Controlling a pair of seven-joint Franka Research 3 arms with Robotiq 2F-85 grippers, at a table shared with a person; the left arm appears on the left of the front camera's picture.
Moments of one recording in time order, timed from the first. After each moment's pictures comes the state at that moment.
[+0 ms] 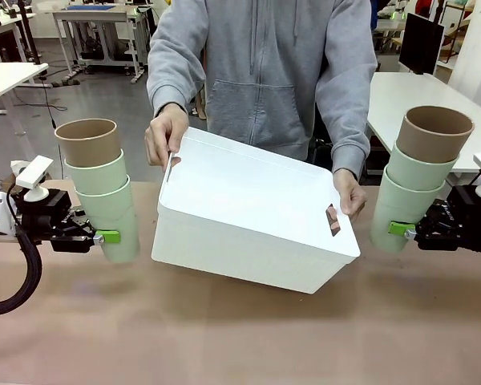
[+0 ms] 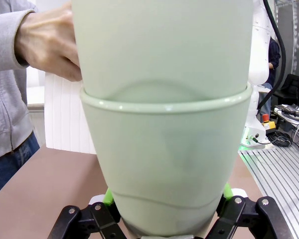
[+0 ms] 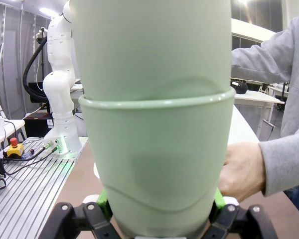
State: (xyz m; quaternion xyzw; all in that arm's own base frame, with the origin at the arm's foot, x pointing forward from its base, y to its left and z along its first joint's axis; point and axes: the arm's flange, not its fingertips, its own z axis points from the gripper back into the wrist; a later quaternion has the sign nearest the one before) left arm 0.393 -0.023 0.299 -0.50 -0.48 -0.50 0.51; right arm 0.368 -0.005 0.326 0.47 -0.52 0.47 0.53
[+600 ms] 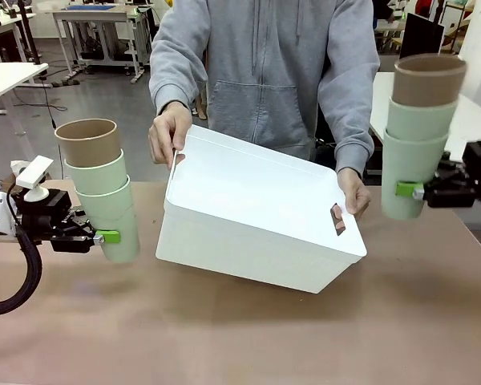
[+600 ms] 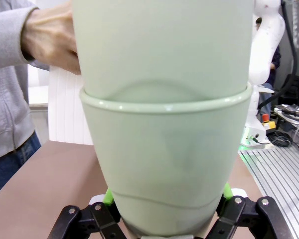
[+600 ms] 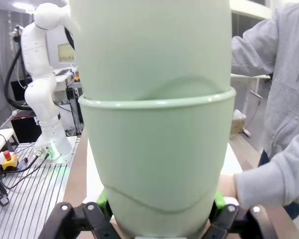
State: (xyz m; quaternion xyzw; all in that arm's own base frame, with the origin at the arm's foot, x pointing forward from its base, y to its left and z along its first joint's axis) left arm 0.393 -0.024 0.299 -0.50 -0.48 -0.50 0.51; right arm 0.369 0.005 0.429 0.42 -0.49 0.46 0.61
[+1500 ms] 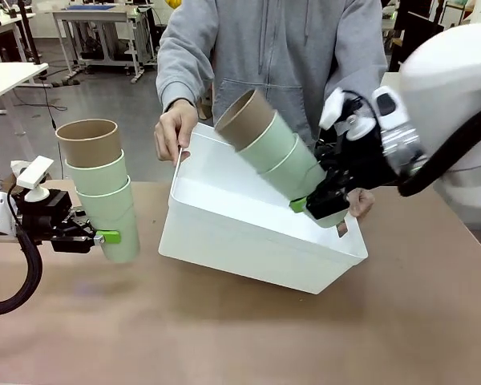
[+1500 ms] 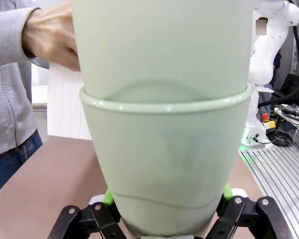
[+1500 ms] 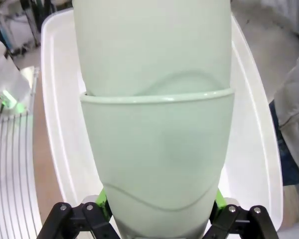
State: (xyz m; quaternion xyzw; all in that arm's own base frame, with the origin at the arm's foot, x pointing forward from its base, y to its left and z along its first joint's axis) left arm 0.393 -0.024 0.298 -0.50 -0.48 -0.50 0.52; right arm 0.346 0.211 0.456 0.18 -0.36 0.54 0.74
